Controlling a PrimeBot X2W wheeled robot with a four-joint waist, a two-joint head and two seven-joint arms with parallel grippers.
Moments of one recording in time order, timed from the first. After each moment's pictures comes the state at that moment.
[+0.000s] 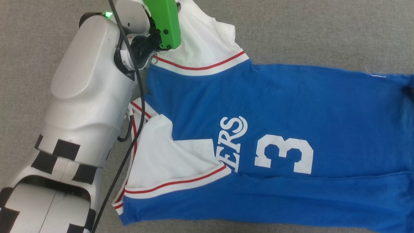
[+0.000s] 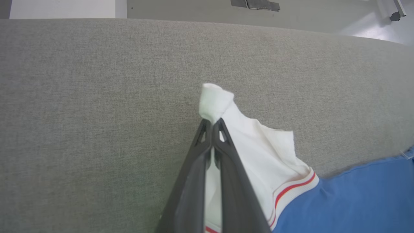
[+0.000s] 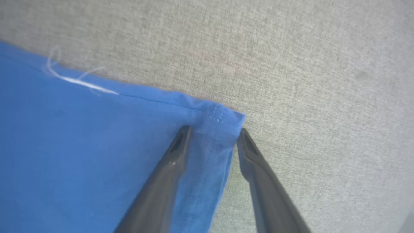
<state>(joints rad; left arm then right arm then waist) -1.12 0.18 -0.46 0.54 -0.74 0.07 0.64 -0.53 -0.58 -0.01 0.05 0.35 0.13 1.08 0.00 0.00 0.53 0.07</state>
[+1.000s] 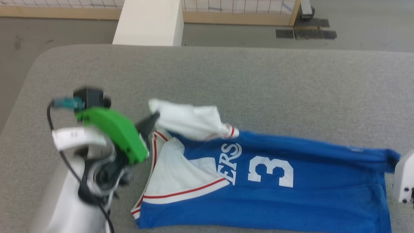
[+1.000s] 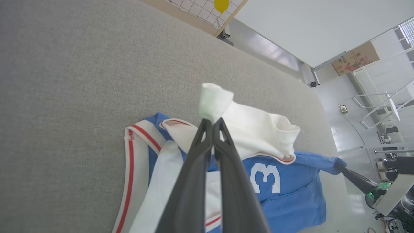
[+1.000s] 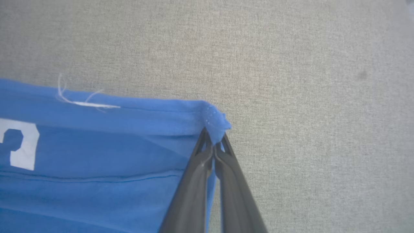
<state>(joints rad) -0.37 0.32 -0.27 -0.06 -0.97 0.19 0.59 -0.14 -0.38 -0.19 0.09 0.32 0.13 0.77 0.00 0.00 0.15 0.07</state>
